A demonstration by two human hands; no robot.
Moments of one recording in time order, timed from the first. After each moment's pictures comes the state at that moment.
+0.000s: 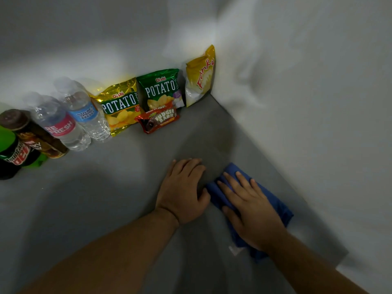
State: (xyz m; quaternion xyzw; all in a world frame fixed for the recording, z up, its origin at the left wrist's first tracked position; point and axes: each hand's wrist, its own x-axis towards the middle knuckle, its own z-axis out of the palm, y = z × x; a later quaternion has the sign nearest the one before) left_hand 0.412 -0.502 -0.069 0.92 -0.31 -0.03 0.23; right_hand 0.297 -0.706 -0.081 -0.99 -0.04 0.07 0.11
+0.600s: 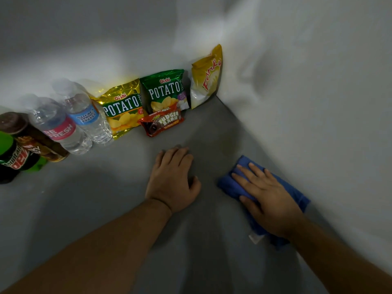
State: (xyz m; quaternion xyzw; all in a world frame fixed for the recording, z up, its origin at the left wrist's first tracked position) left_hand 0.457 -0.488 -0.069 0.95 -0.28 0.01 0.16; right_hand 0.332 -0.751 -0.072 -0.99 -0.07 0.06 0.13
